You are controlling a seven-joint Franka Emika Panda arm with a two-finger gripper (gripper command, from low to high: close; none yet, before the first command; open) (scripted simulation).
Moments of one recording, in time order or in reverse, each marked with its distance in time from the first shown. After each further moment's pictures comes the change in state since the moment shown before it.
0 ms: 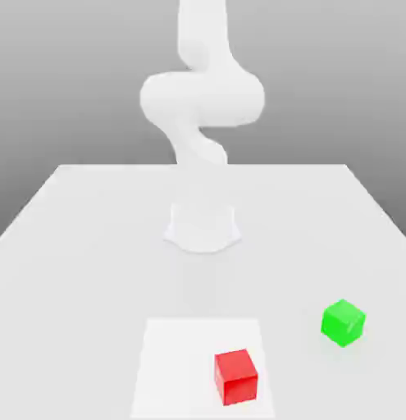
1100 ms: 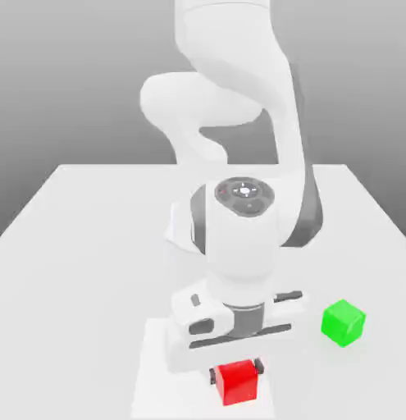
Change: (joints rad) arm 0.085 1.048 0.009 -0.202 -0.012 0.527 -0.136
